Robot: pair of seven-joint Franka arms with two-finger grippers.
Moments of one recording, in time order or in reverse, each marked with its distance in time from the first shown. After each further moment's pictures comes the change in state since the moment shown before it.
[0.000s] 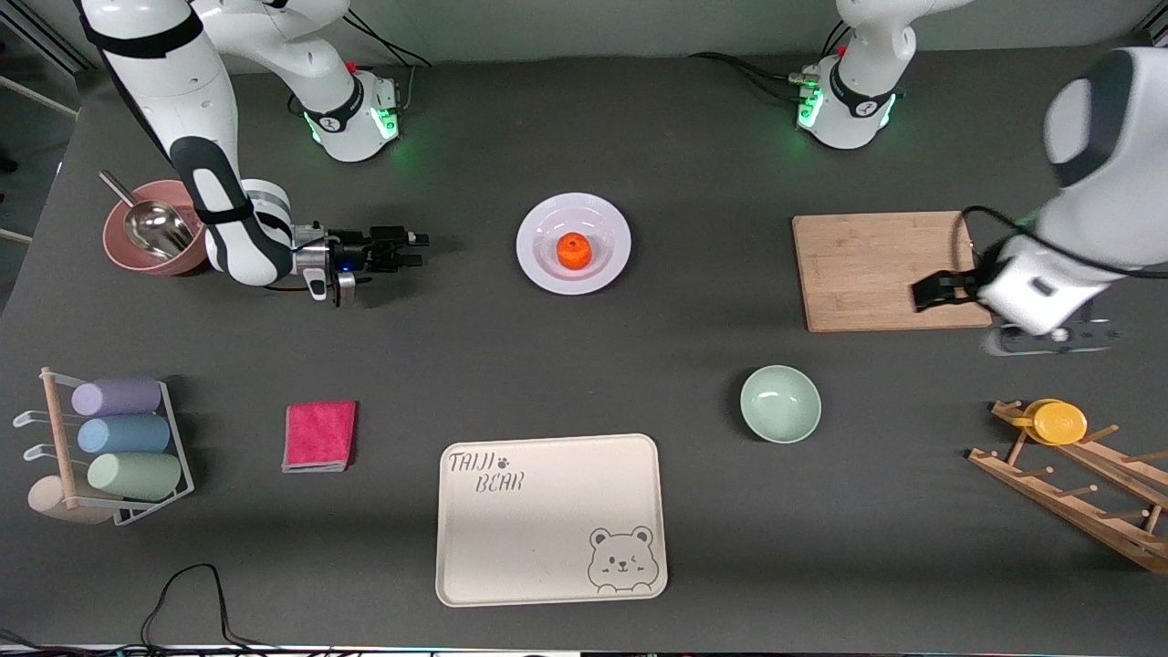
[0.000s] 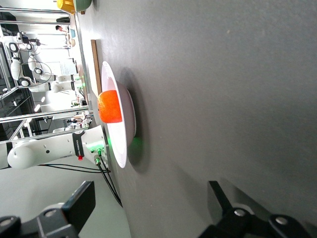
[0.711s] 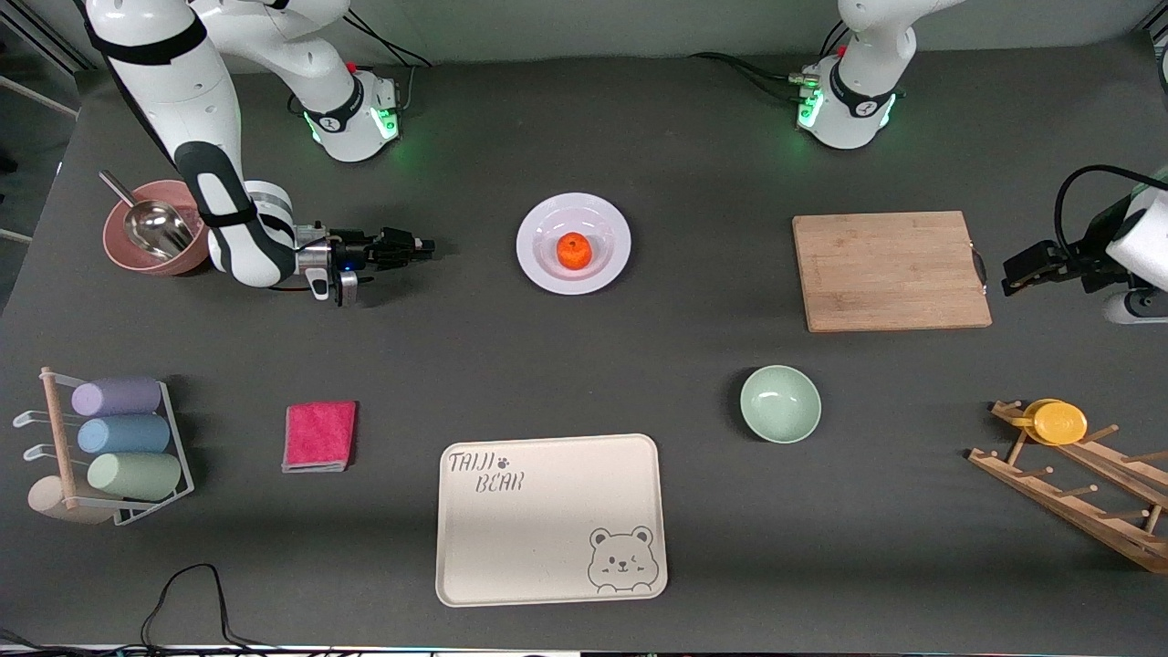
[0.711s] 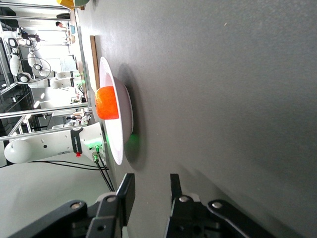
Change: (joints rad) left arm 0.052 -0.088 0.038 -0.006 -0.013 0.003 0.104; right arm 0.000 0.011 0.002 0.001 0.000 -0.003 -0.037
